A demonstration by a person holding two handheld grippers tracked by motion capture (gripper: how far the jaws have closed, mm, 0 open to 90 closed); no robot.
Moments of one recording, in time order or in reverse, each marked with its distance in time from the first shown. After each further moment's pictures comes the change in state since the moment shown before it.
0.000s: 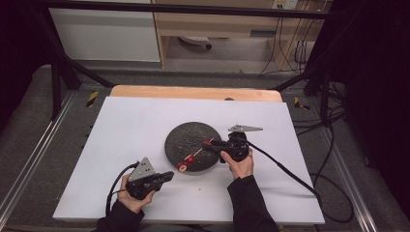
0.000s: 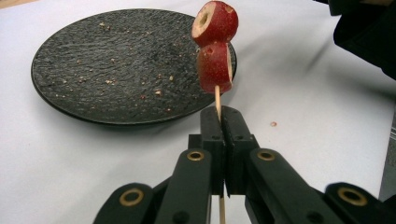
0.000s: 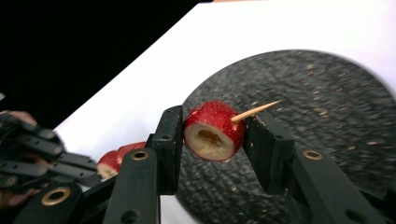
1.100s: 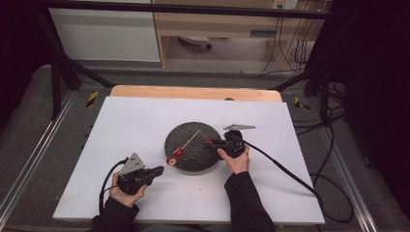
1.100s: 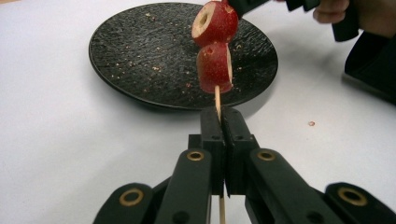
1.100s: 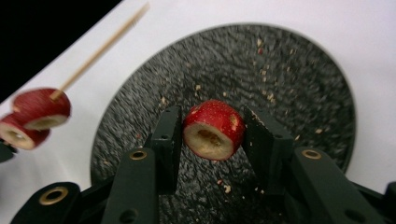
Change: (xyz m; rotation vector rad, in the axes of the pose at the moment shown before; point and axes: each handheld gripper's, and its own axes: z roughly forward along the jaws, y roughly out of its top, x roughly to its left) left arm 0.023 -0.007 -0.011 0.000 0.078 -0.077; right arm -0.031 -0.009 0.030 0.075 -0.125 -0.005
